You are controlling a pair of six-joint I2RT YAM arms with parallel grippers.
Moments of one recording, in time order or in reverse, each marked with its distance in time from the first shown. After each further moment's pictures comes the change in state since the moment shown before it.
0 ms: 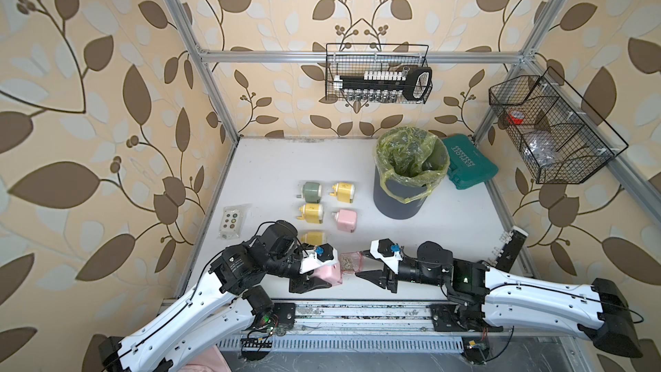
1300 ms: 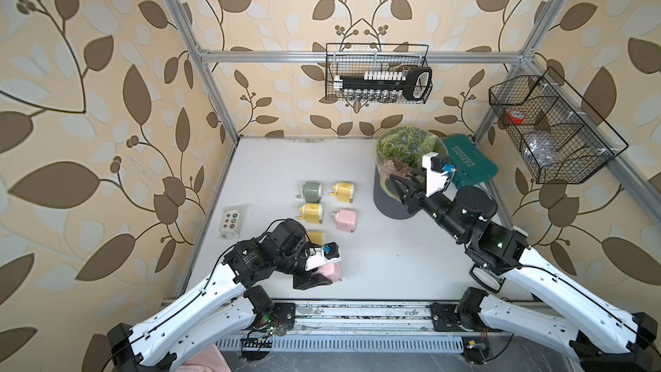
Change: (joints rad) left arm 0.000 0.089 -0.032 0.031 -0.079 0.032; right arm -0.488 0.061 0.522 -0.280 0.304 0.225
